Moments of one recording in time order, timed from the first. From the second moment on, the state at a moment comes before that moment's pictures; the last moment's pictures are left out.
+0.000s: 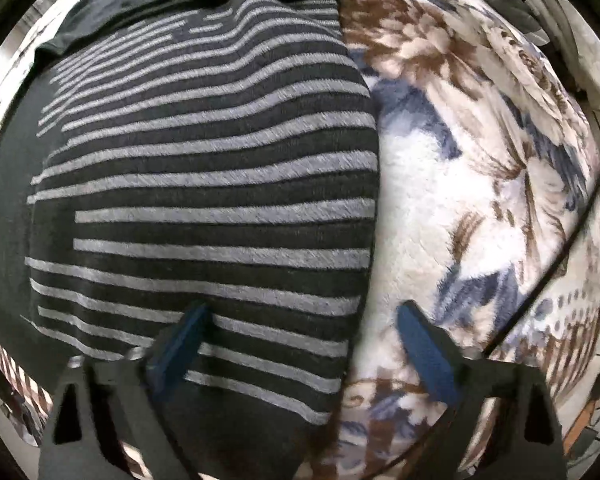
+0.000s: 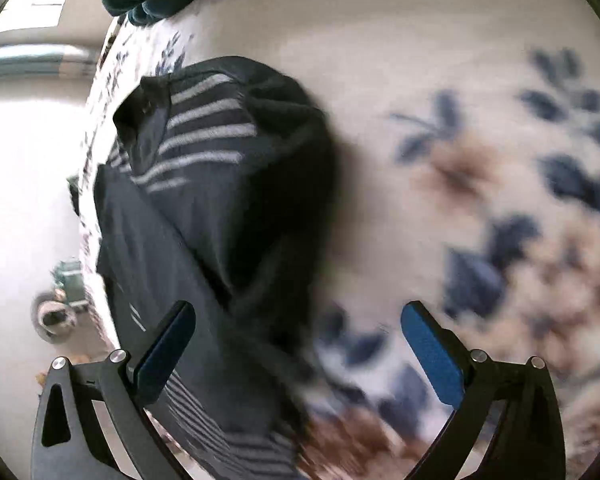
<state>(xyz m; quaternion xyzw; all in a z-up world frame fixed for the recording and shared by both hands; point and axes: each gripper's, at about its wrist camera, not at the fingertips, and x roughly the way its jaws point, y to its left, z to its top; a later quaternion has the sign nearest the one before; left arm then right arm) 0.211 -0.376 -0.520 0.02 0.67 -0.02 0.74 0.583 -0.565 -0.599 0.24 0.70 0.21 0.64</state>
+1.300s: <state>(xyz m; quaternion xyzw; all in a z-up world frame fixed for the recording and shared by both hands) 0.184 0.053 -0.466 -0.39 0.57 0.13 0.71 0.633 -0.106 -0.532 0.09 0.76 0.13 0.63</state>
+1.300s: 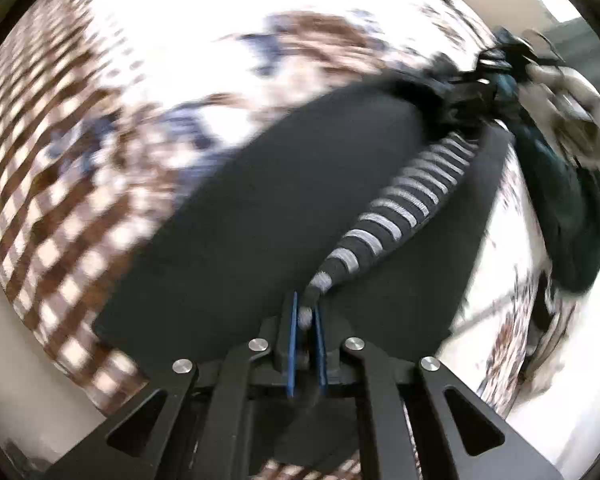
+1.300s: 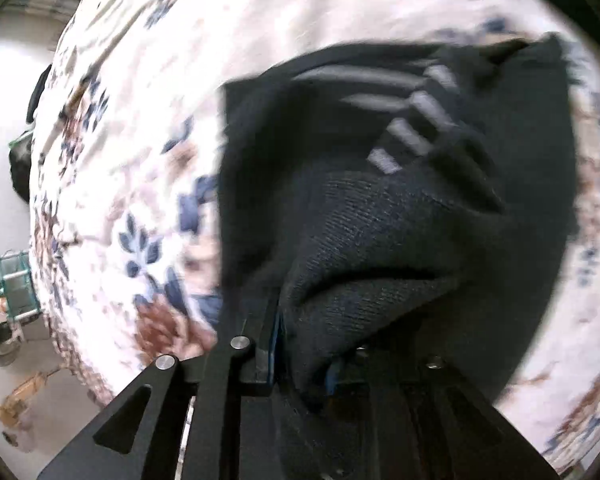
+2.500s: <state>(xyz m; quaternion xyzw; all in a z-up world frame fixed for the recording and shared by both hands) 0.175 0.065 -0.458 -0.26 0.60 0.10 0.75 0.482 -0.039 -0.517 0.02 0.78 0.20 0.59</state>
